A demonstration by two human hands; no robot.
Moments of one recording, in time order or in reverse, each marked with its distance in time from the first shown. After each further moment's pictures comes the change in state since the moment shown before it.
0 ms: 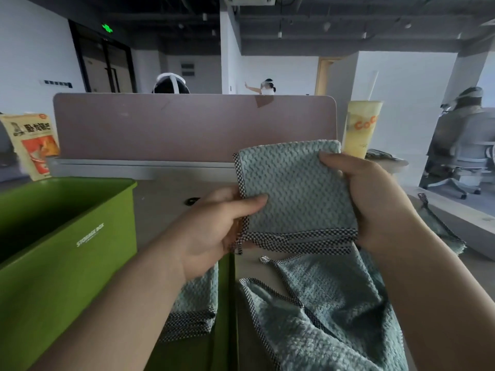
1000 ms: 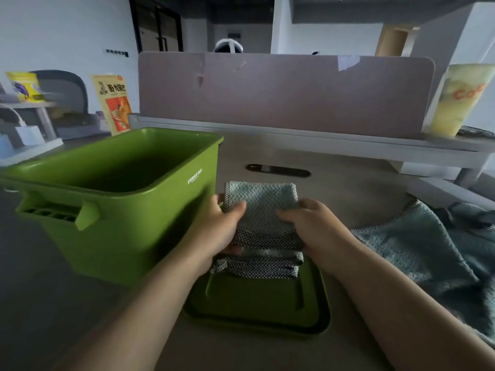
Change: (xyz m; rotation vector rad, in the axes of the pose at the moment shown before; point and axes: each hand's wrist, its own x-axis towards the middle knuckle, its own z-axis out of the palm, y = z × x) left_hand -0.059 -0.068 -0.116 0.402 0.608 -0.129; right_hand -0.009 0.153 0.097 -0.490 -0.122 0.200
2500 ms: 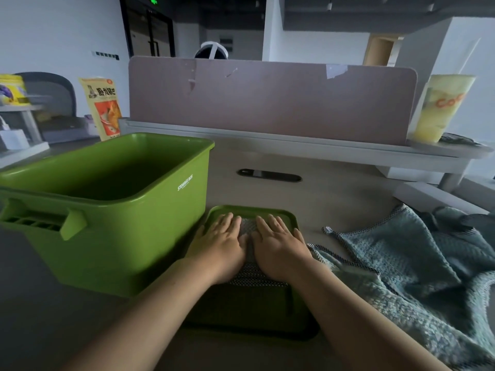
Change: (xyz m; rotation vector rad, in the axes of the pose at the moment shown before) left_hand 0.026 -0.036 0.025 1.103 -0.238 0.225; right_hand 0.046 0.055 0.018 -1.224 -0.120 -0.162
